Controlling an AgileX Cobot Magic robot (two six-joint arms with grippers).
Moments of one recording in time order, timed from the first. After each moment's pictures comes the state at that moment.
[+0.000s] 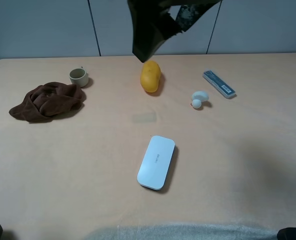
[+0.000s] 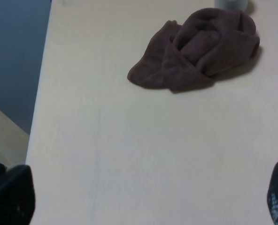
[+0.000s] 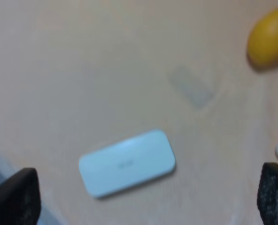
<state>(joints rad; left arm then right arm) 0.01 0.00 -0.49 0.11 1.06 0.08 0.86 1.55 -1.55 0.05 1.22 -0.06</state>
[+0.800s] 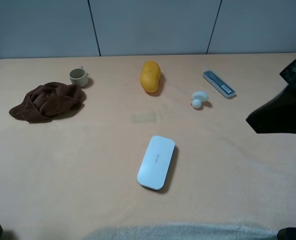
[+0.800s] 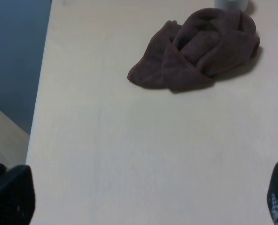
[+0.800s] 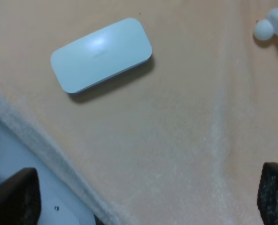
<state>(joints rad) 0.01 0.00 -0.49 0.11 1.06 0.08 0.80 0.98 -1.02 0.00 1.22 -0.04</state>
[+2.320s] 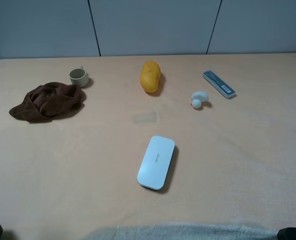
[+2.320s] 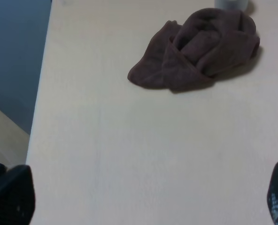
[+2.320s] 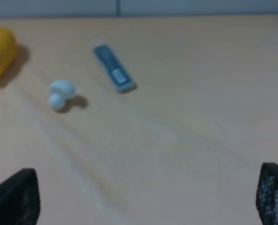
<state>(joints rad) 0.01 0.00 -0.49 0.11 1.06 0.08 0.10 0.05 -0.55 -0.06 1.05 0.07</state>
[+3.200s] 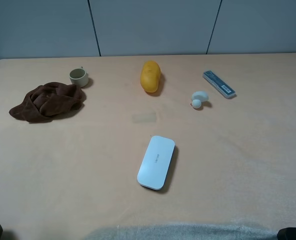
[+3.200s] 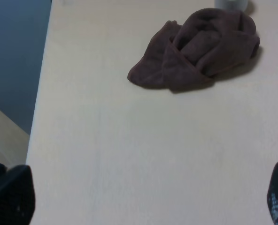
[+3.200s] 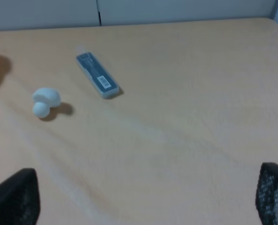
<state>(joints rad) 0.01 0.00 -0.49 0.11 1.06 0.08 0.05 -0.01 -0.50 -0.06 1.03 0.07</state>
